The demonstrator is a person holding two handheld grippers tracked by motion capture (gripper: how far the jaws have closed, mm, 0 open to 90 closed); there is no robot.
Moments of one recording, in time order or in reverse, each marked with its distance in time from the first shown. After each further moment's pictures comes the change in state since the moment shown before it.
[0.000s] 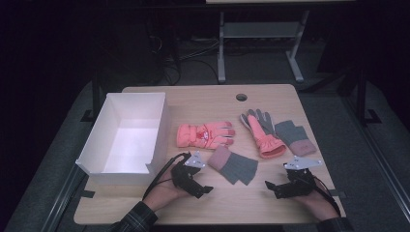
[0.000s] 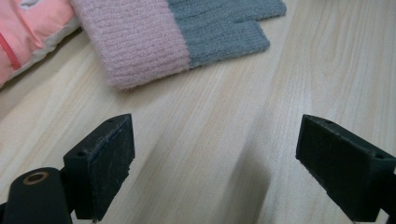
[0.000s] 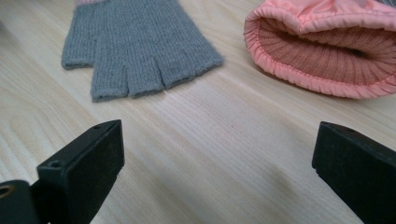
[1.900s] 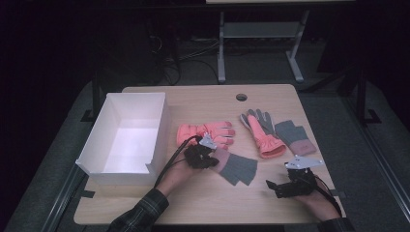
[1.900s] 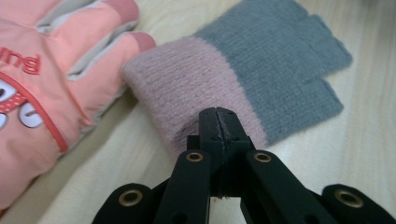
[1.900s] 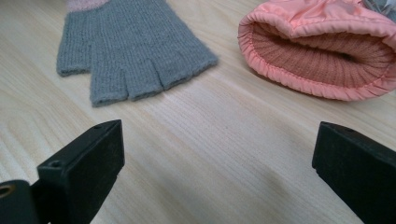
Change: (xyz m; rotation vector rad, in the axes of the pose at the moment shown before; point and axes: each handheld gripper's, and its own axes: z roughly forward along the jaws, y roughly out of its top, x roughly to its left) left arm 0.037 0.043 0.027 0.035 0.013 -0.012; right arm -0.001 0.002 -0.003 0.001 -0.014 -0.005
